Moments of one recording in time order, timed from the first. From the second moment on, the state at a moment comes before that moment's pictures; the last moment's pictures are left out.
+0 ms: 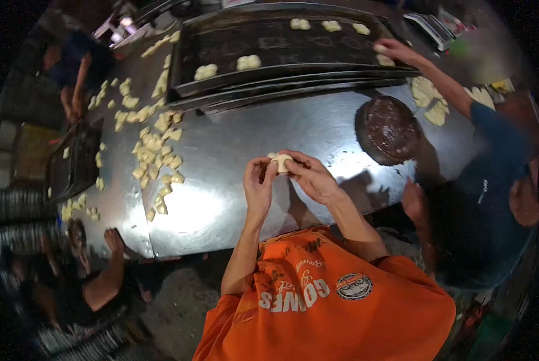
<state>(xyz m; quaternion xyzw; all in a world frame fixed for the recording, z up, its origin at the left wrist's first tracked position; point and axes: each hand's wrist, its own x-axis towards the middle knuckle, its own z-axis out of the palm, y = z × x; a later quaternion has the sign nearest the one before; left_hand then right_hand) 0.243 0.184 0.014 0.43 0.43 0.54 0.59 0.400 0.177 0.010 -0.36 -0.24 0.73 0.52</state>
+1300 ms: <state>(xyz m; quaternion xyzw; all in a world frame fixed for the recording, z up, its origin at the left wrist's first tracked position) 0.312 0.190 0.019 0.63 0.31 0.40 0.59 0.506 0.151 0.003 -0.22 -0.07 0.78 0.58</state>
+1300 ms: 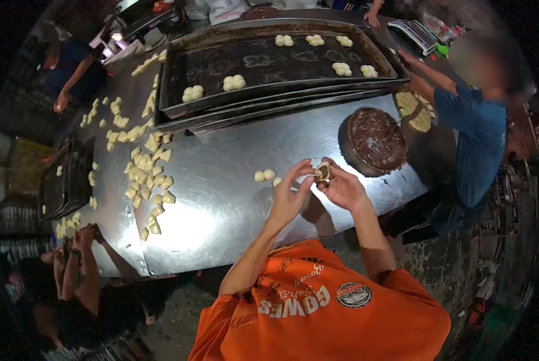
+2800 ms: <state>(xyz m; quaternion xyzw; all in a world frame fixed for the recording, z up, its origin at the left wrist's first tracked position) 0.126 0.130 -0.024 0.41 0.70 0.43 0.39 0.308 0.197 -0.049 -0.47 -0.77 0.30 0.30</state>
